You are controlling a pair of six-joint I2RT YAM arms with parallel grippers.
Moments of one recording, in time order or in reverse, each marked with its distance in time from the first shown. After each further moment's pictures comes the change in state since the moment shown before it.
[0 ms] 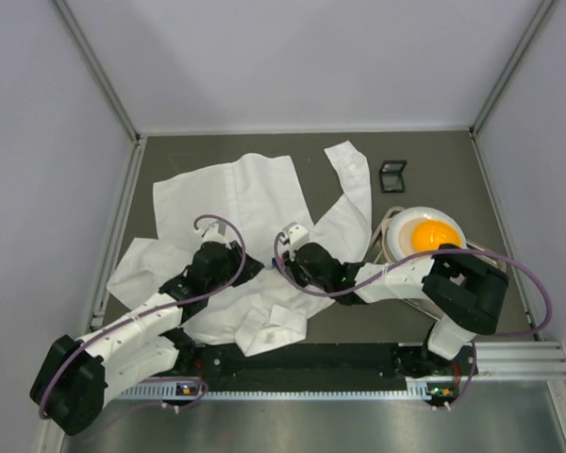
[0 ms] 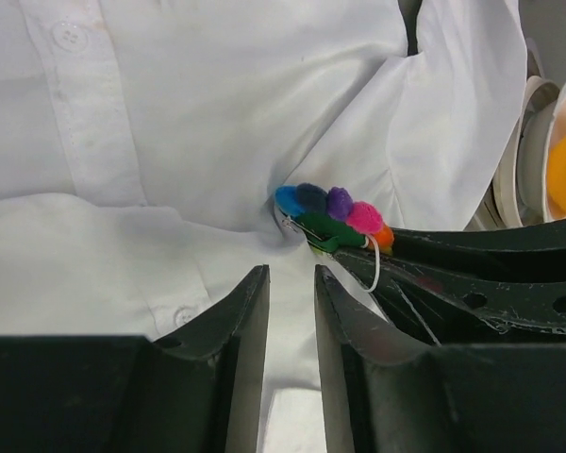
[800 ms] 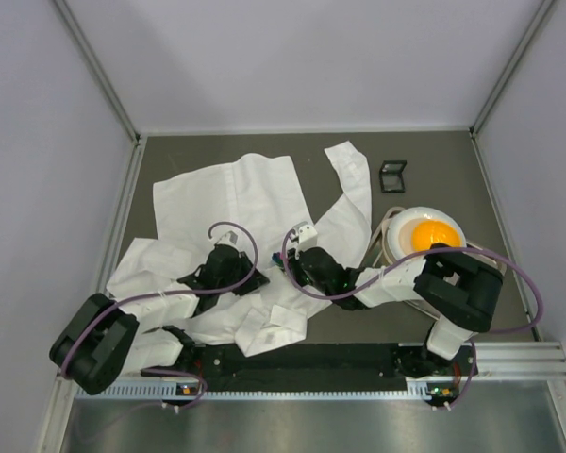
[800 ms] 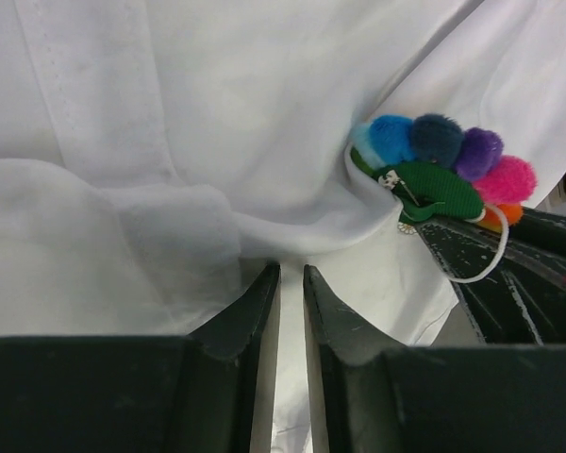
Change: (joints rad) left arm 0.000 0.285 -0.036 0.167 0.105 -0.051; right arm 0.001 0.032 -0.069 0.184 0.077 0.153
